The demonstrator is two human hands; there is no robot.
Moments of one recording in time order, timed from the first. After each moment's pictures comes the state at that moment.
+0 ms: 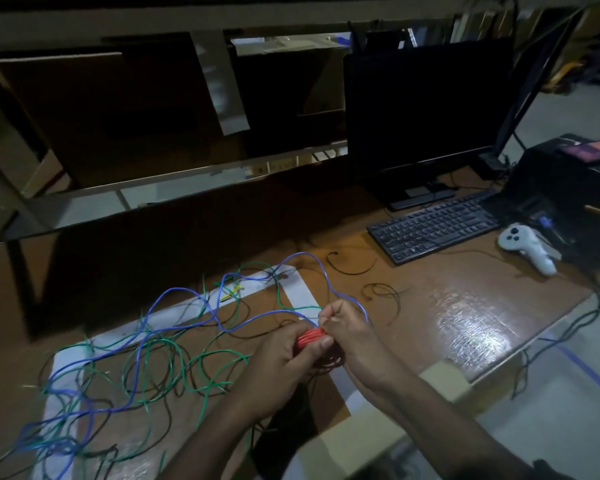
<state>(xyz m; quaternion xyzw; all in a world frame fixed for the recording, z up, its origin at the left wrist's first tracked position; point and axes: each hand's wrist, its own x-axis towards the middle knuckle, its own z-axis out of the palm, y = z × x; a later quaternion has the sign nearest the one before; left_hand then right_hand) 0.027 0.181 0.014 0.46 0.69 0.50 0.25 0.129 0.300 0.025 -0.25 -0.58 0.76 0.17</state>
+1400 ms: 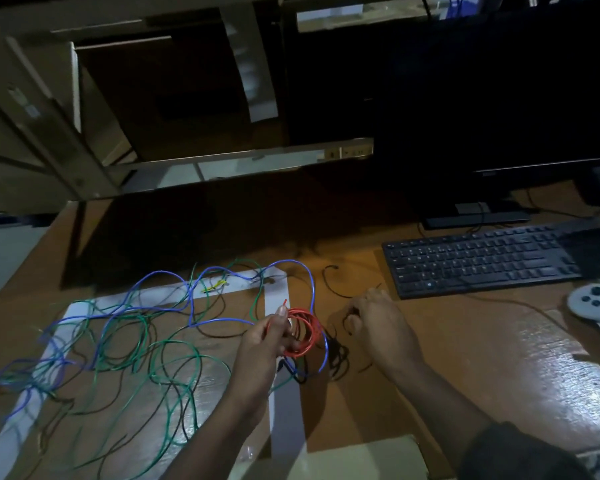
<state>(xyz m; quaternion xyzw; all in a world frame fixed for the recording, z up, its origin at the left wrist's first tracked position) 0.075 0.298 0.008 0.06 0.70 0.69 0.18 0.115 0.496 -0.039 -0.18 -0.96 0.18 0.10</state>
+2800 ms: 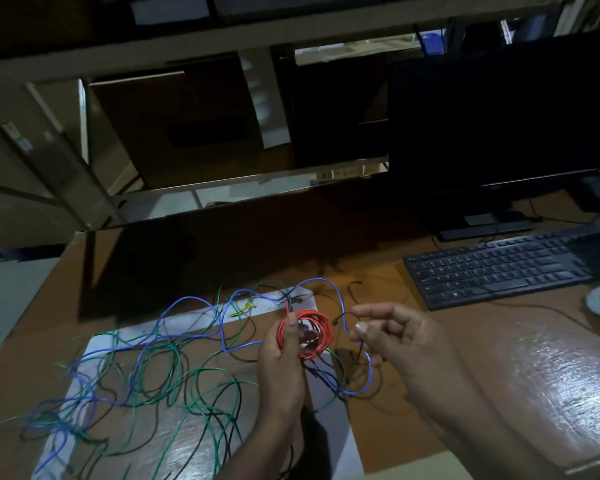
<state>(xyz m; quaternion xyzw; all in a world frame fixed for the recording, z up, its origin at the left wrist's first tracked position) 0.040 0.273 -0.013 0.05 0.70 0.71 0.07 0.152 0.401 0.073 -0.18 -0.62 0.74 0.19</state>
